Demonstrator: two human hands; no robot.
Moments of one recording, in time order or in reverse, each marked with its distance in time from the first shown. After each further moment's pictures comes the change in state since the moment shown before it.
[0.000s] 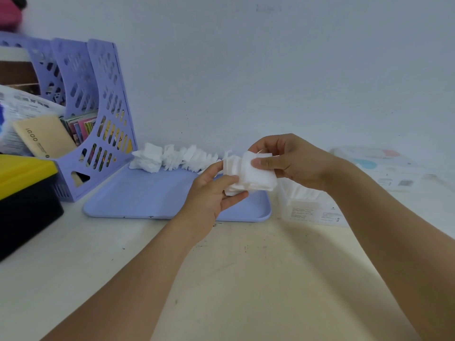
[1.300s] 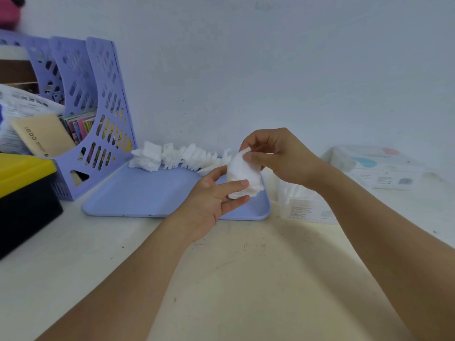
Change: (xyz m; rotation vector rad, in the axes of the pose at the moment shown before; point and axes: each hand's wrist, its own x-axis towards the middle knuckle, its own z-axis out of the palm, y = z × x) left_hand -0.002 0.001 -0.003 0.001 -0.083 -0.119; right_hand 0.009 0.003 0.013 -0.343 0.092 -0.313
